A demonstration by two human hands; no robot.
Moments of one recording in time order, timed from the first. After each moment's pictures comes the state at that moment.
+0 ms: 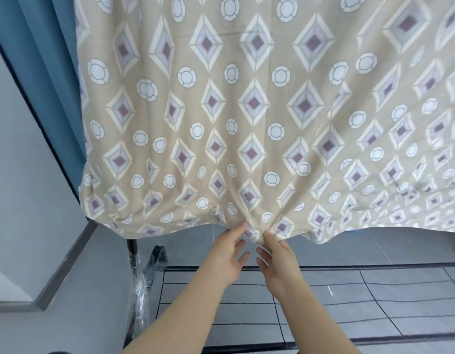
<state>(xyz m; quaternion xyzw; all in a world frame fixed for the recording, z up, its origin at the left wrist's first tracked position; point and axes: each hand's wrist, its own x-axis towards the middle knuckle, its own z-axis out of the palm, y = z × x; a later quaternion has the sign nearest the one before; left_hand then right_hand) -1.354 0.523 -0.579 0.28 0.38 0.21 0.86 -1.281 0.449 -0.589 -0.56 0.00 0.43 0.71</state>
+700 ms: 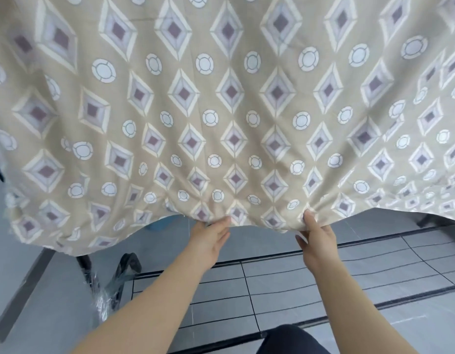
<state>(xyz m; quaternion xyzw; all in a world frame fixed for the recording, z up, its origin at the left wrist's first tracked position) -1.301 0.519 -0.588 0.35 0.36 0.25 0.83 -1.166 0.372 -0.582 -0.58 0.02 0.22 0.78</state>
